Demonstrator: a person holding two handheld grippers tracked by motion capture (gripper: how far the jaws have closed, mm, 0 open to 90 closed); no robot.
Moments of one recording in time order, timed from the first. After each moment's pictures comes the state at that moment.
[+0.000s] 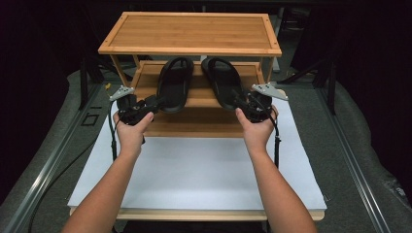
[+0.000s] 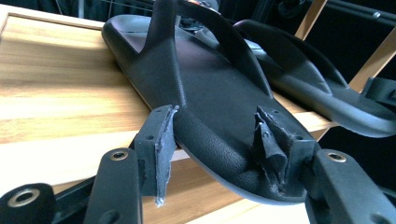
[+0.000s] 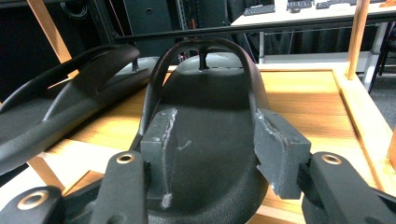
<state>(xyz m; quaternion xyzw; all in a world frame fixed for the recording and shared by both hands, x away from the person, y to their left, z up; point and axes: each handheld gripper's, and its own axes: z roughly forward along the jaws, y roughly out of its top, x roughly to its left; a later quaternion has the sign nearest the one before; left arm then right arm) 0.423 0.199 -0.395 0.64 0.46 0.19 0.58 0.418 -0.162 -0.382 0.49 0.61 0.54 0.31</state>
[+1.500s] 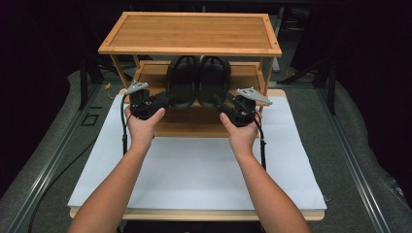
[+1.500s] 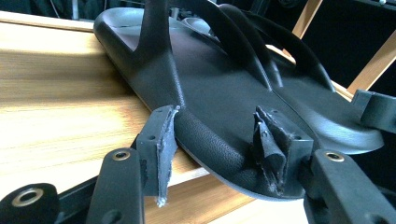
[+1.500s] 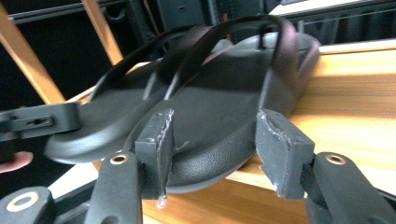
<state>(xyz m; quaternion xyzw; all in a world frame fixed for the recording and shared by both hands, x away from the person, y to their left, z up) 0.438 0.173 -0.392 0.66 0.46 0.19 0.57 0.416 -0.123 -0.395 0.47 0.62 0.58 0.25</state>
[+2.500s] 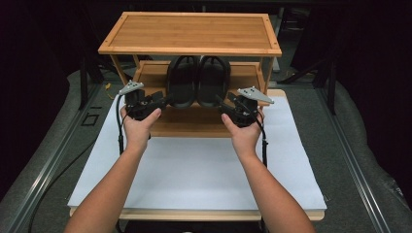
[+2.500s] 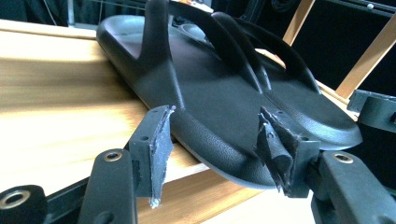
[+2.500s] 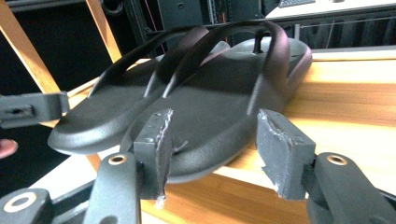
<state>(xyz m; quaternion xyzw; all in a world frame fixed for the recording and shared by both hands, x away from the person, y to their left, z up) 0.428 0.186 -0.384 0.66 0.45 0.19 0.58 0.408 -0.130 -0.387 0.47 0.63 0.56 0.27</state>
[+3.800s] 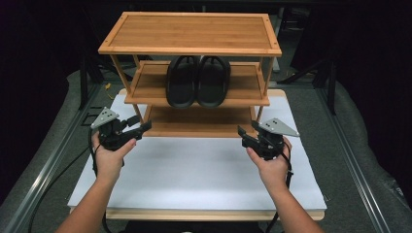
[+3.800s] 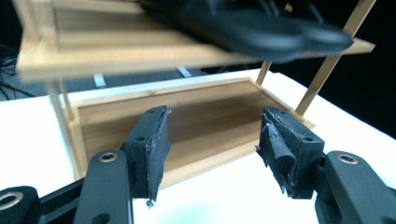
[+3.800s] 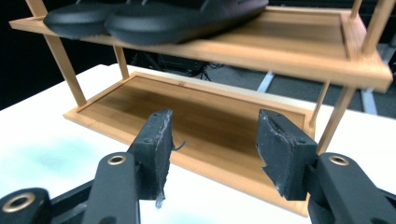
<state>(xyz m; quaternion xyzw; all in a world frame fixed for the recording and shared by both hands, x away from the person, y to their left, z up) 0.355 0.246 -0.424 0.68 0.44 0.22 0.54 0.331 -0.189 -0.422 0.45 0.68 0.50 0.30</state>
